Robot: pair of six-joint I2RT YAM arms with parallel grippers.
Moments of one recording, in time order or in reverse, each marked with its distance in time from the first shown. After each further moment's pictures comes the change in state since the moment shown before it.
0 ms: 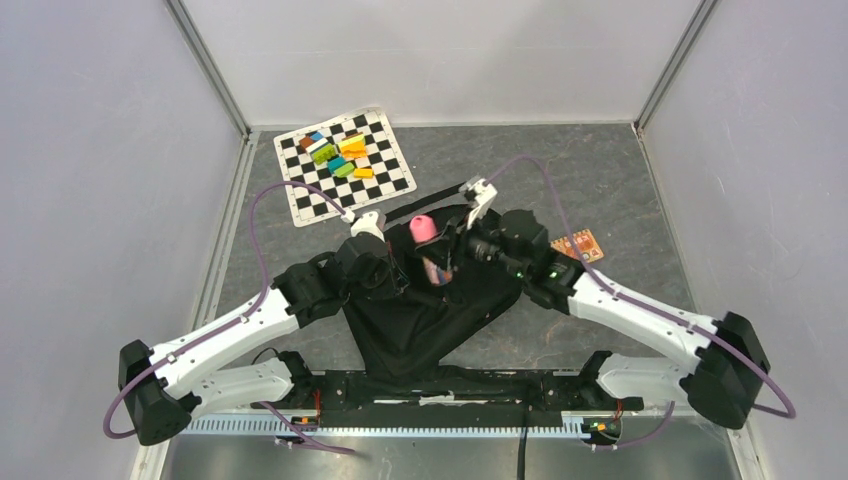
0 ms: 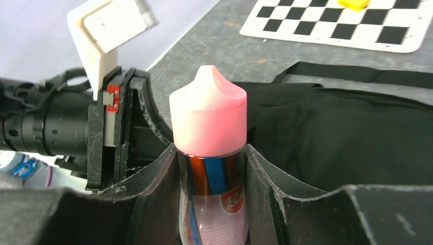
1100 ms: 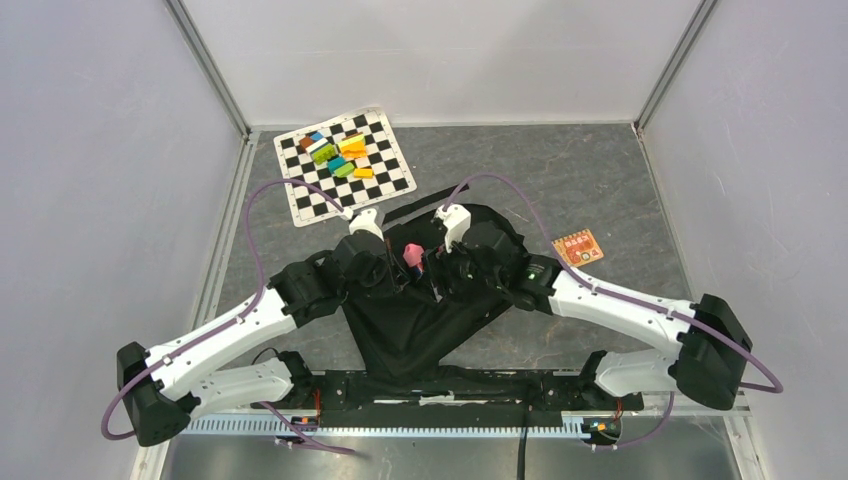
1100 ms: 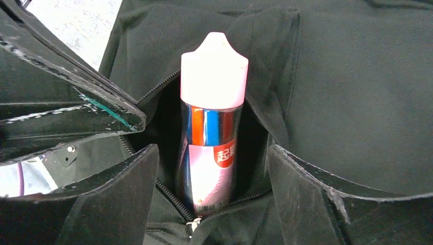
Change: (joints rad) left arm -0.001 -0.006 0.026 -0.010 0.000 0.001; right arm 0.134 0.136 0.036 -0.266 0.159 -0.104
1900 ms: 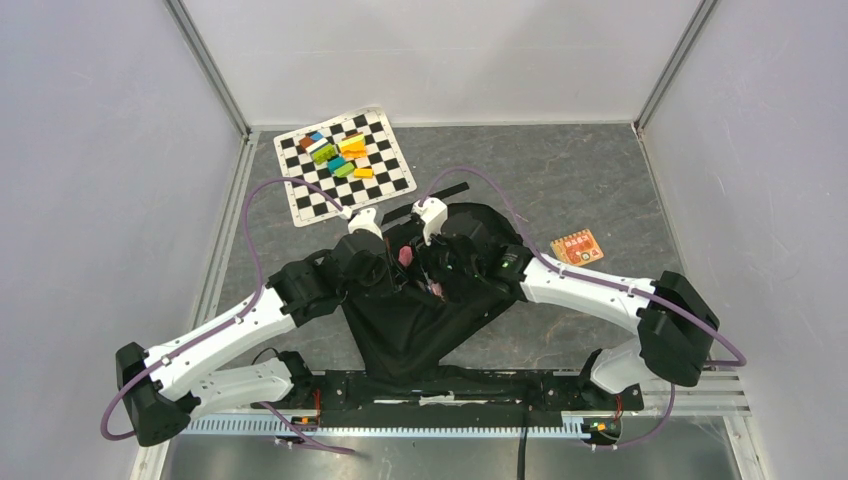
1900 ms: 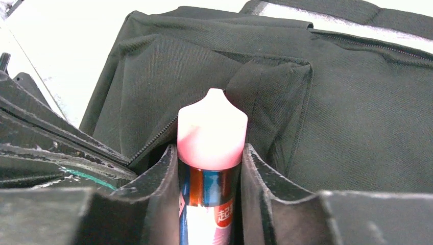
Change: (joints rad) left arm 0.000 -0.002 0.015 -0.024 -0.011 0.011; right arm 0.001 0.163 0.111 0.065 -0.021 -0.091
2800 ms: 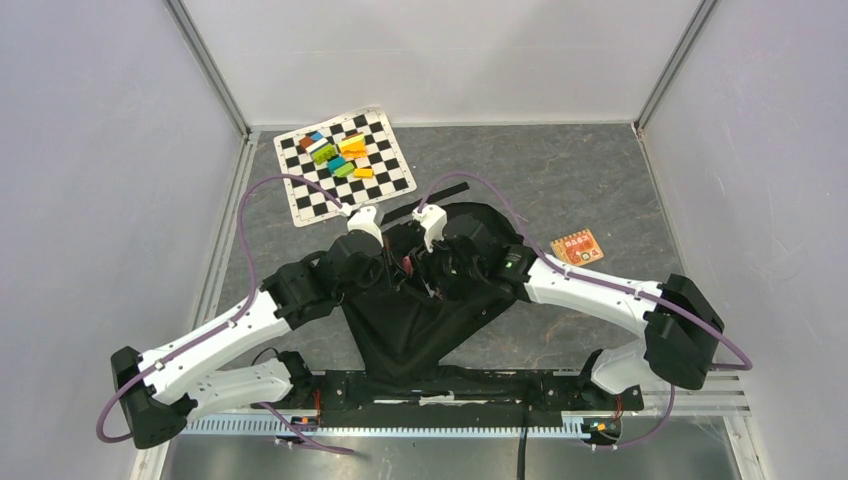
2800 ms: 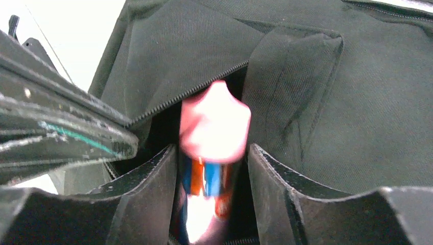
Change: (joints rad) left arm -0.007 -0.024 0.009 0.011 -0.025 0.071; right arm 0.001 -0.015 0.000 -0.085 -0.084 -0.010
